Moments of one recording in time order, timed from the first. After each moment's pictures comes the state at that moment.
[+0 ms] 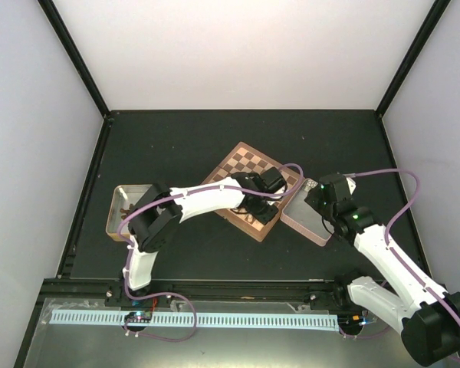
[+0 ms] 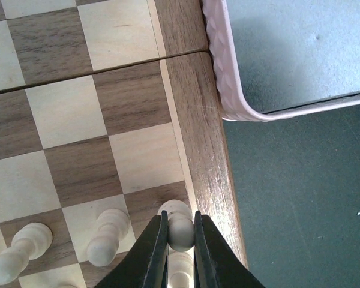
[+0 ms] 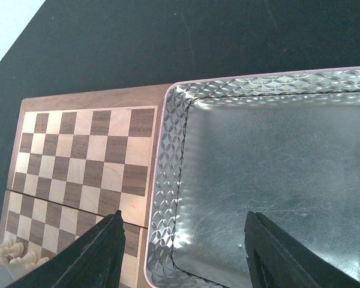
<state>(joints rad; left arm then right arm) -0.98 2.00 1.52 -0.71 0.03 -0.20 0.39 0.93 0.65 -0.54 0.20 0.97</state>
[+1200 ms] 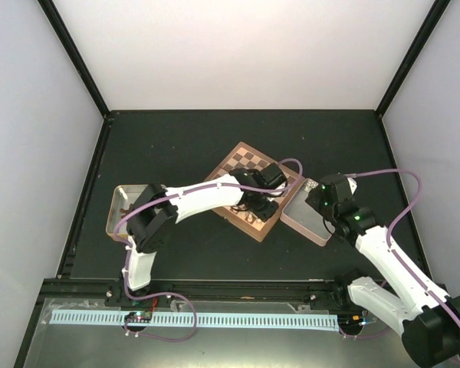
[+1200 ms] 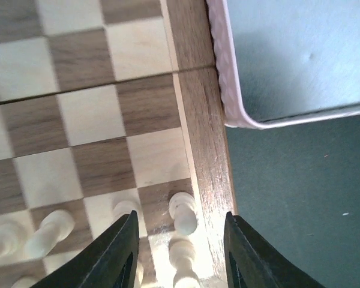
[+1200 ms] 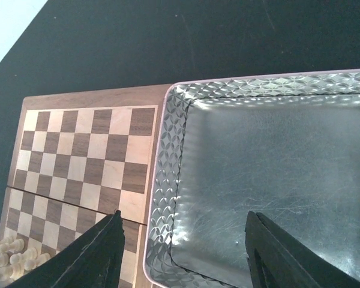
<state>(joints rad) -0.98 2.01 1.57 -0.77 0.02 -0.21 0.39 0.92 0.66 -0.56 0.20 0.96</state>
